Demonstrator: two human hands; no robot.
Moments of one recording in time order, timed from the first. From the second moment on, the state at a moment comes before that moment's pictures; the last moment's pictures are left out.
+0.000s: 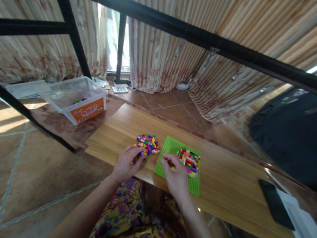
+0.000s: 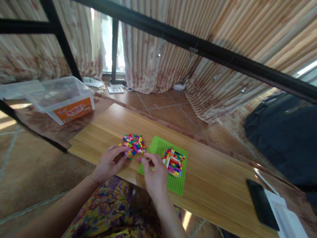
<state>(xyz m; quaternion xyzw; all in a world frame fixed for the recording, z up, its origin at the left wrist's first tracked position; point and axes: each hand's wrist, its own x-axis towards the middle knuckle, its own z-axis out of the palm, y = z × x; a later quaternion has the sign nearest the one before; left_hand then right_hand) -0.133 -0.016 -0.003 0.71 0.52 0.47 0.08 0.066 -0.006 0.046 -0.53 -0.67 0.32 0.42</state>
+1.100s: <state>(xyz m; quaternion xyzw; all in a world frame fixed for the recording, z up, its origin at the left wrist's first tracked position) -0.136 -0.015 -0.006 0.71 0.50 0.47 0.16 0.040 0.006 0.039 -0.46 -0.72 0.32 0.40</state>
